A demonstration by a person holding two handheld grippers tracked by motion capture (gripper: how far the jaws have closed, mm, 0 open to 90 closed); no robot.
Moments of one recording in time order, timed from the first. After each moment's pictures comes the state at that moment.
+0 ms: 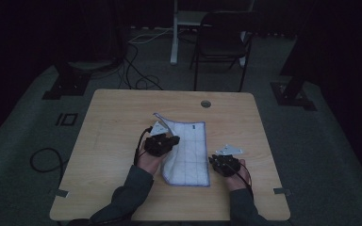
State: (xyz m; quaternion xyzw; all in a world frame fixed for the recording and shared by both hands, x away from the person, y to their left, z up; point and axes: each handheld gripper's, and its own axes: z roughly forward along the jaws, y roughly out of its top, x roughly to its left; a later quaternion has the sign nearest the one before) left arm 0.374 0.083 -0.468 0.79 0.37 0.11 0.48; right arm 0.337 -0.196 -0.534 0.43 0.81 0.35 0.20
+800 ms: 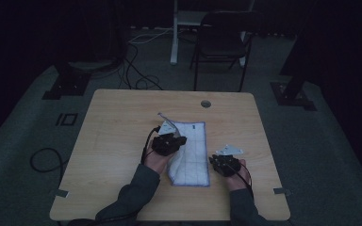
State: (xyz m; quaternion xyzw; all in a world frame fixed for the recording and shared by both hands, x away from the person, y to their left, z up) left arm 0.379 0.061 -0.473 0.79 0.36 0.10 0.48; right arm 0.337 -0.196 -0.534 0.43 0.81 0.35 0.20
